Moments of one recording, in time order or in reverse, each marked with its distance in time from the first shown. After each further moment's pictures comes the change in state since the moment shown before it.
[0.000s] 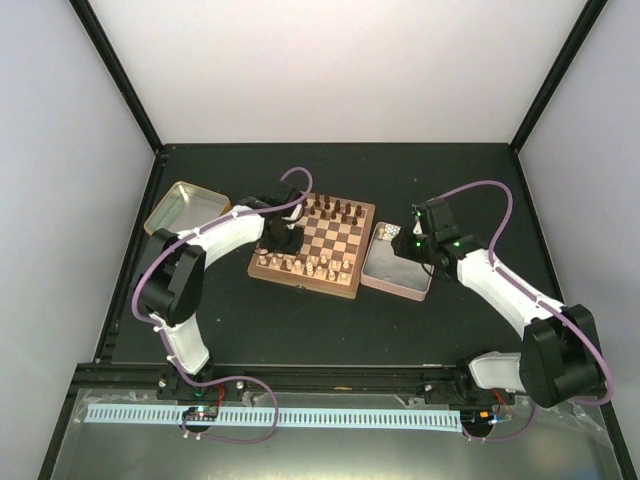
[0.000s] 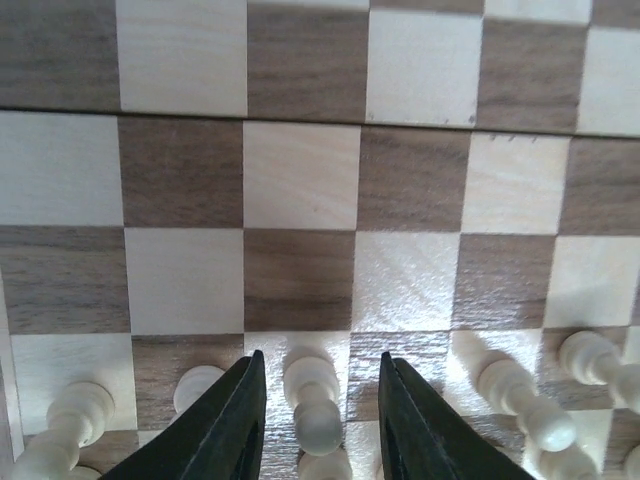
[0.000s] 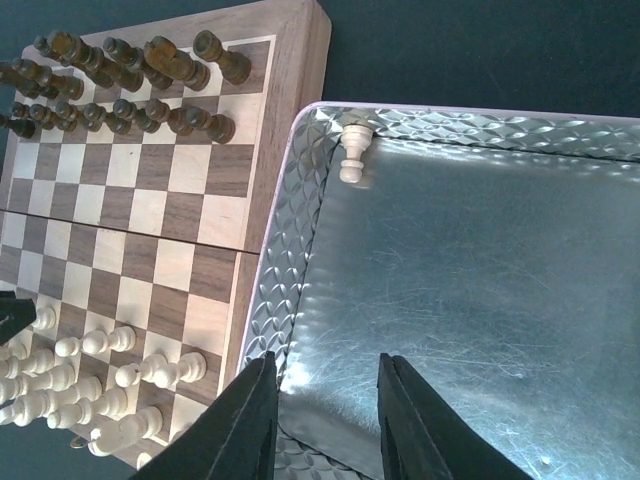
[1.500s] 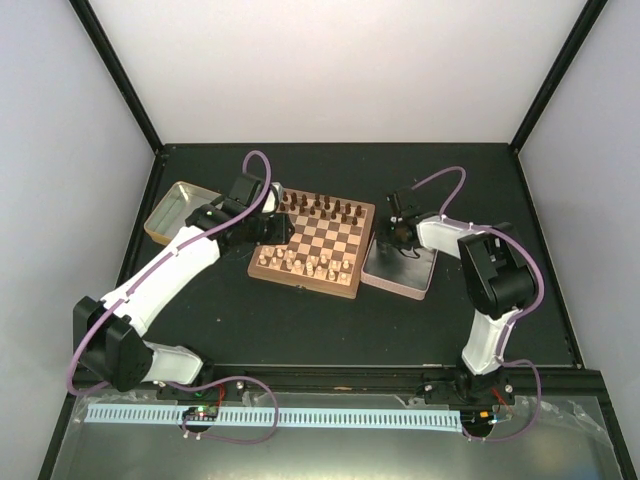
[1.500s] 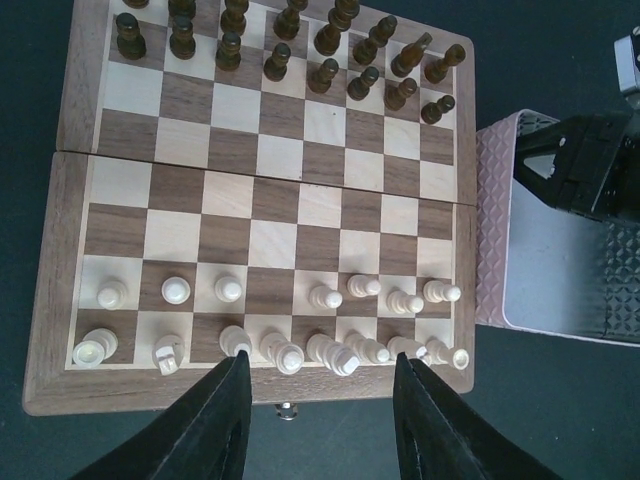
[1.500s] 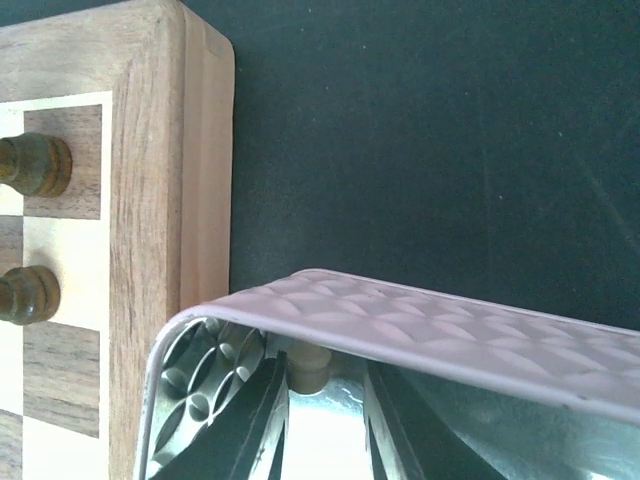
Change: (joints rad) left arm -0.011 -0.441 -0.035 -0.063 0.068 -0.143; right arm 0.000 0.555 0.233 0.174 0.069 0.043
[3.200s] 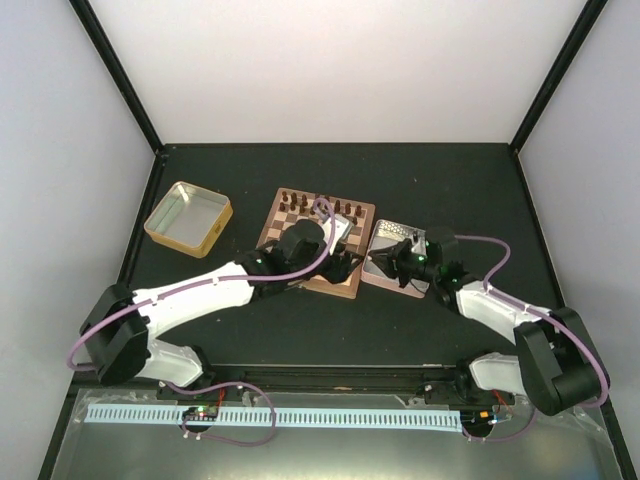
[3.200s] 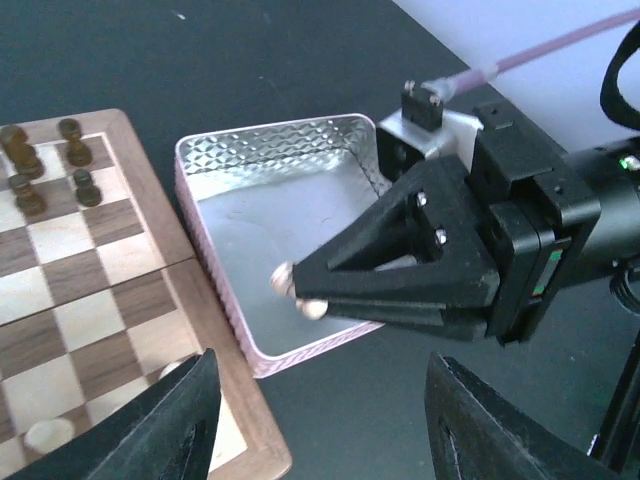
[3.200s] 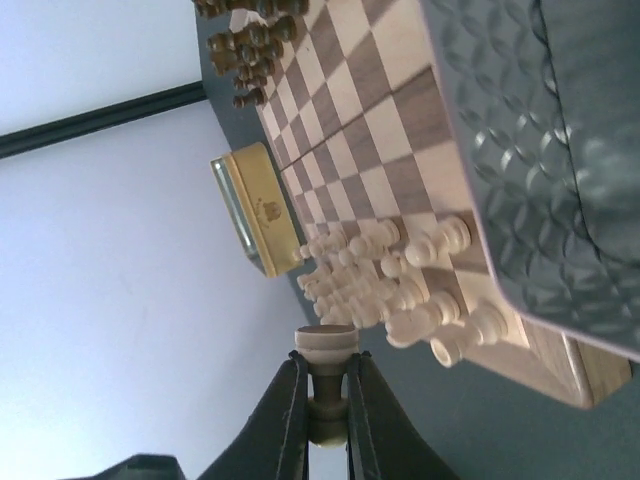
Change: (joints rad) left arm -0.397 0.009 -0.260 0.640 -0.043 0.143; right arm -0.001 -0.585 -0.573 0.484 -0.523 0.795
